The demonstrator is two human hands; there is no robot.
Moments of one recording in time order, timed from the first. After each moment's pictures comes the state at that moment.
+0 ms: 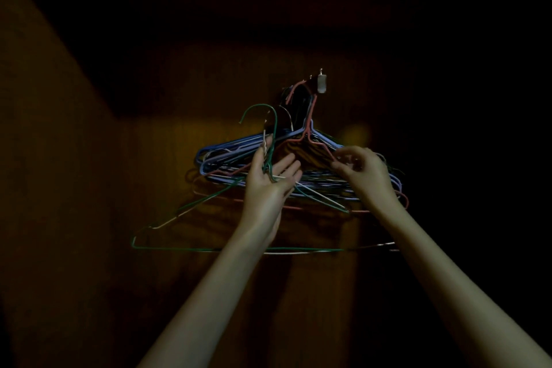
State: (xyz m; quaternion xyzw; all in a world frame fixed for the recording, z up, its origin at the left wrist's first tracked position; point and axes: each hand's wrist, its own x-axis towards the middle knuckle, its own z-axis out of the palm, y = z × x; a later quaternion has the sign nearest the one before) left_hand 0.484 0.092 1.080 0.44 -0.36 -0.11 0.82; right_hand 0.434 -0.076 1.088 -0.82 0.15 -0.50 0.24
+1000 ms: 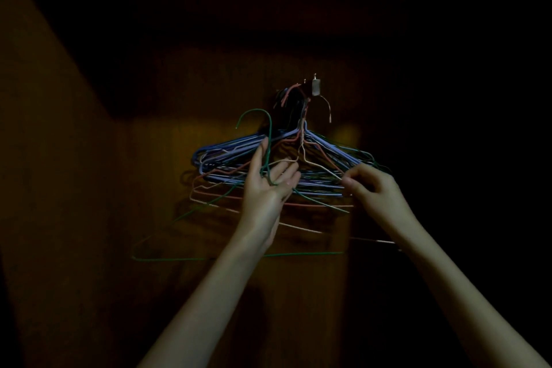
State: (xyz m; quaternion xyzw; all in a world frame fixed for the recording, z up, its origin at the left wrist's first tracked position) left_hand 0.467 0.111 1.077 0.41 -0.37 -0.13 0.82; right_hand 0.375 -0.041 1.072 -0.83 0.10 -0.46 0.30
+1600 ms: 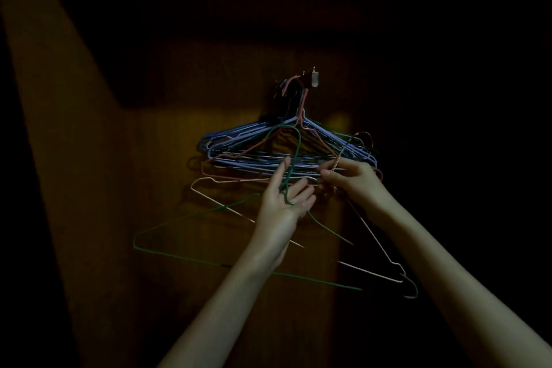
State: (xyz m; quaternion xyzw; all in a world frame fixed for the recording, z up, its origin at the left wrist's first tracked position) left_hand 0.420 0.156 1.046 0.48 -0.39 -0.20 0.76; right_hand 0.361 0.008 1.071 -0.78 0.08 -0.38 0.49
